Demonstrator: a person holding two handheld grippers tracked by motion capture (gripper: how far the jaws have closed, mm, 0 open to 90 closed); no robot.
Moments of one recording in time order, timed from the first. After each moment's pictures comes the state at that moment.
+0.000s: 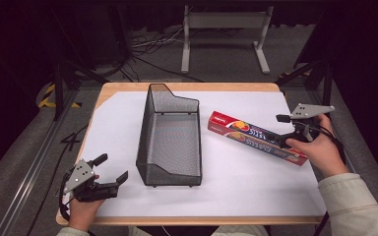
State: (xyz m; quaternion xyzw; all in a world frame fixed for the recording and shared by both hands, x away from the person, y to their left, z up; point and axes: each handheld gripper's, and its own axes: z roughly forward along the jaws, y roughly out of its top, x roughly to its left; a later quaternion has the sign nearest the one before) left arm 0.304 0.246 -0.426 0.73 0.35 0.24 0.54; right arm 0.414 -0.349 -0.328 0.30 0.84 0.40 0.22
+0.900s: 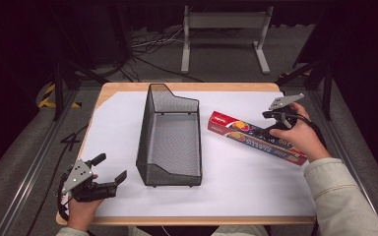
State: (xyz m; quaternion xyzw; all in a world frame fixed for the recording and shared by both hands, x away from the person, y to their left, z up) left arm 0.303 0.249 -0.425 0.73 0.35 0.25 0.54; right arm 0.475 -0.328 -0.360 0.30 0.87 0.35 0.16
